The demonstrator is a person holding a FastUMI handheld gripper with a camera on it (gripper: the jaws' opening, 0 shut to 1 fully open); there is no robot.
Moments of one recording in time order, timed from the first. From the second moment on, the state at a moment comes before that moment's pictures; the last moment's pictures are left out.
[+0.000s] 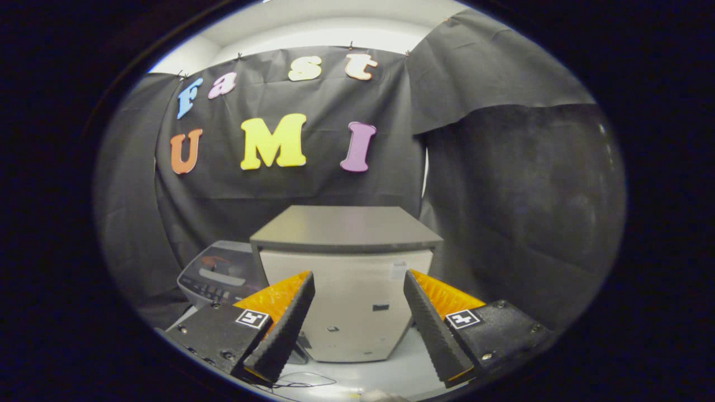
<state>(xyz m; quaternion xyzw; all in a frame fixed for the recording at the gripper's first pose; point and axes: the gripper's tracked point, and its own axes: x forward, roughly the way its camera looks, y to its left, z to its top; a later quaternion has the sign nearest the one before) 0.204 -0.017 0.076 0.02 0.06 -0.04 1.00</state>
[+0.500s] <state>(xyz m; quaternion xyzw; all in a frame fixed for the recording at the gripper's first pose) 0.153 -0.046 0.060 0.03 0.05 -0.01 1.00</state>
